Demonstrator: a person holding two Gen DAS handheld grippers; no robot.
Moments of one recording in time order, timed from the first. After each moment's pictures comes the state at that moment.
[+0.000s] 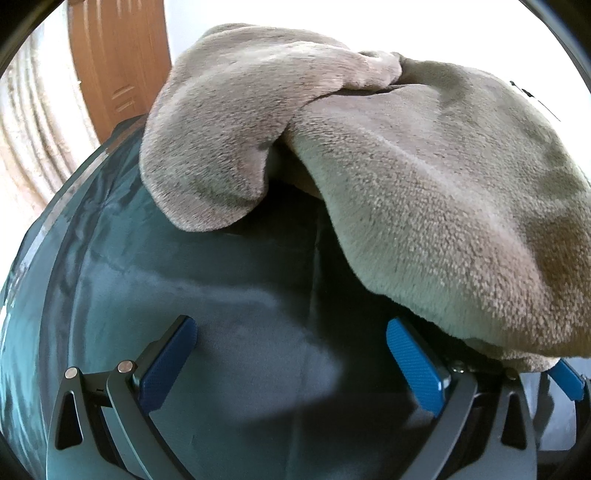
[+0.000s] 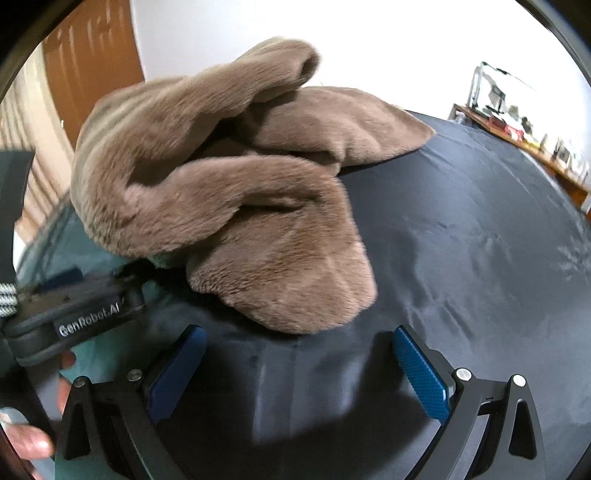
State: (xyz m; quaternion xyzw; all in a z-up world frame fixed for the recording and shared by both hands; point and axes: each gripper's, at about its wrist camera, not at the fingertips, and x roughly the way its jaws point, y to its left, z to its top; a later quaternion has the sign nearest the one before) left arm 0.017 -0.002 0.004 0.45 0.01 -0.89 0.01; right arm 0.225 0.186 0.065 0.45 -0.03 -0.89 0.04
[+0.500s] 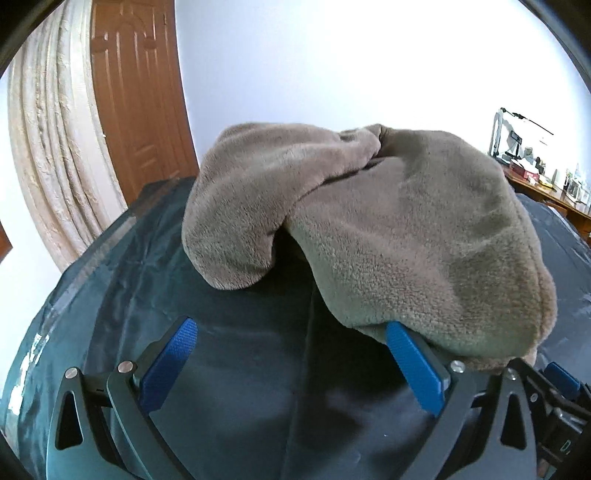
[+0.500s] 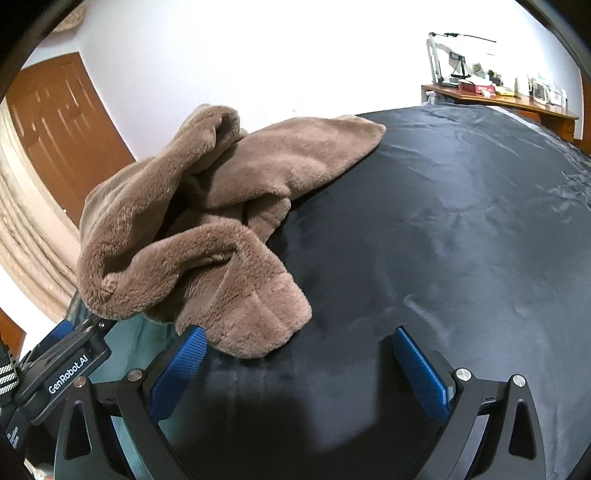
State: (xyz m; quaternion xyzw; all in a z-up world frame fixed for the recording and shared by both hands) left arm 0.087 -0.005 0.070 0.34 -0.02 -0.94 0.03; right arm 0.233 0.238 0.070 0.39 -0.16 -0.90 0.03
